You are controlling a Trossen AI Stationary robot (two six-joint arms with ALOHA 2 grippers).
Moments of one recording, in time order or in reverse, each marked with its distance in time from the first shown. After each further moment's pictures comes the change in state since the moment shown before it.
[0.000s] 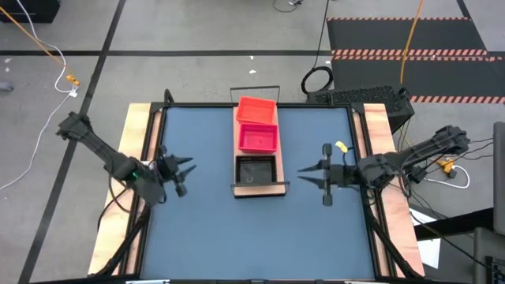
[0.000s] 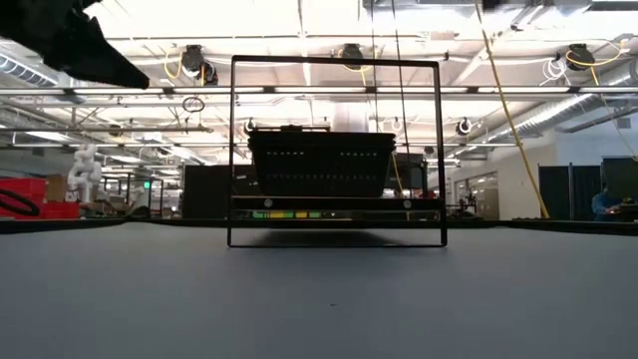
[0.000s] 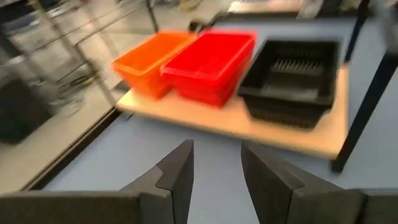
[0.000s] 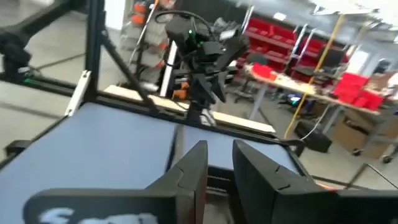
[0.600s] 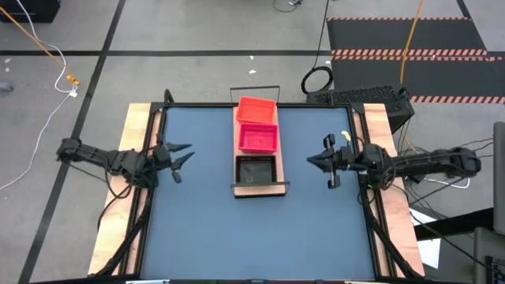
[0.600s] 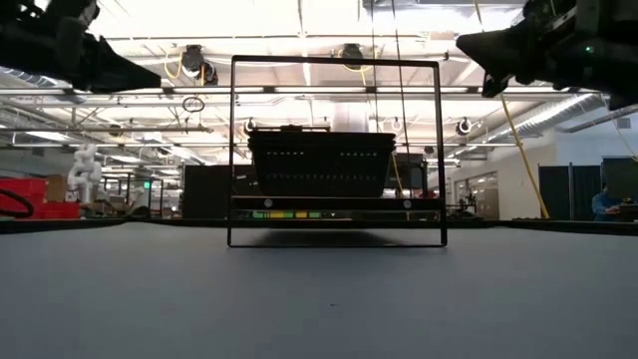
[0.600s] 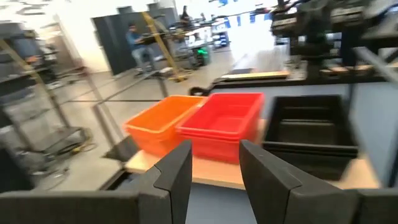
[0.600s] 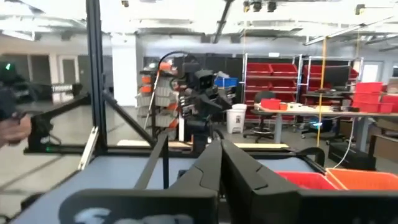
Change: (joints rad) left arm 0.342 -0.560 -0.361 0.600 0.311 0.759; right arm -0.446 -0.171 -0.565 0.681 -0.489 0.229
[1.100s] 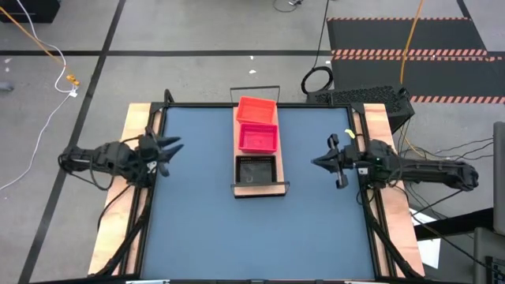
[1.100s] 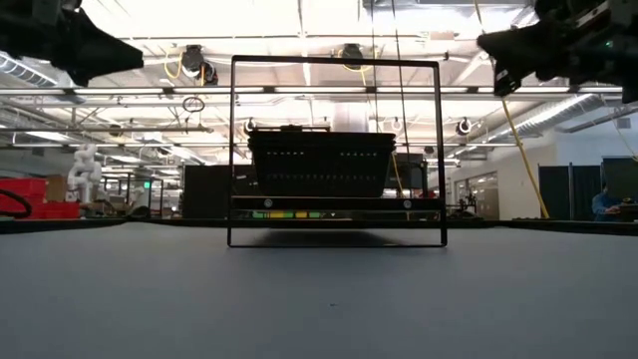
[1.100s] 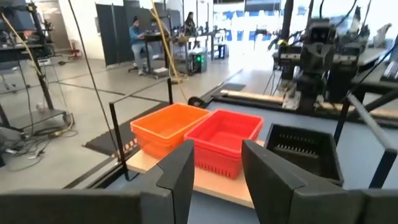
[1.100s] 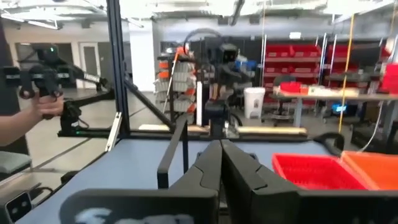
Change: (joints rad) left arm 0.116 -0.188 0.132 -0.286 0.123 -0.158; right arm -0.122 -0.256 0.056 -0.399 -0.196 0.035
